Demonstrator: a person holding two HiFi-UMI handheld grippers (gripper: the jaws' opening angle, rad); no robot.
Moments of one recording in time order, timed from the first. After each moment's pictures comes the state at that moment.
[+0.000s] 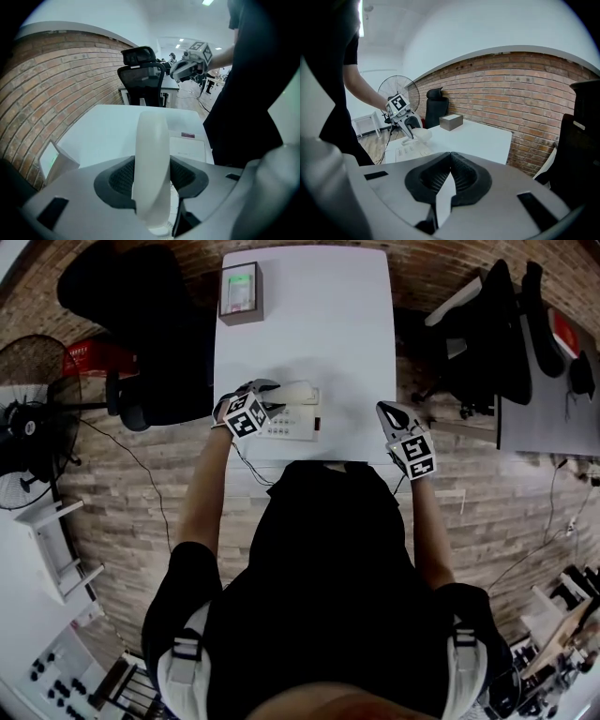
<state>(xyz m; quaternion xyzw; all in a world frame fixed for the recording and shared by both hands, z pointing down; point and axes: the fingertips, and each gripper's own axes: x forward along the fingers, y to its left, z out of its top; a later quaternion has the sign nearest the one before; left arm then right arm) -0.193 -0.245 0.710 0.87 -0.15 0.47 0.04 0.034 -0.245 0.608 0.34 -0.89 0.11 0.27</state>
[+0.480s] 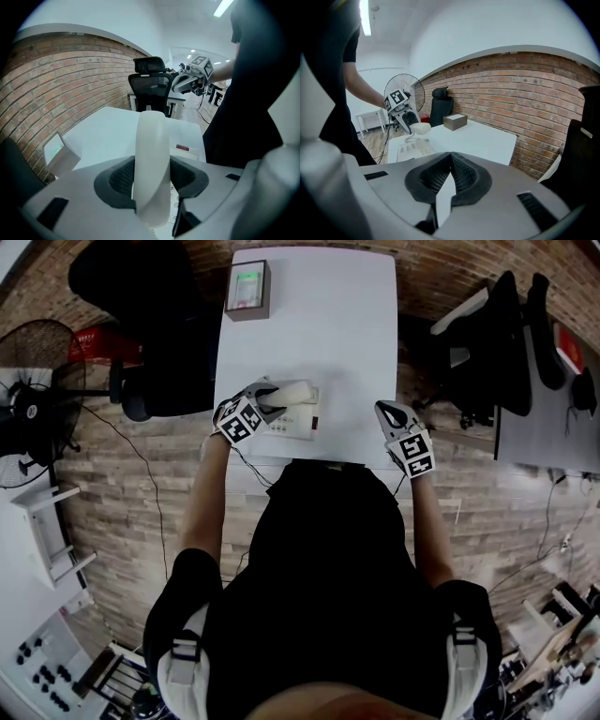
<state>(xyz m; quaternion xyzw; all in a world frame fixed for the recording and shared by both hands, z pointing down) -0.188 -0.228 0.686 0.88 -0.20 0.42 0.08 0.035 -0.250 0.609 0.31 -0.90 0.09 0.28</state>
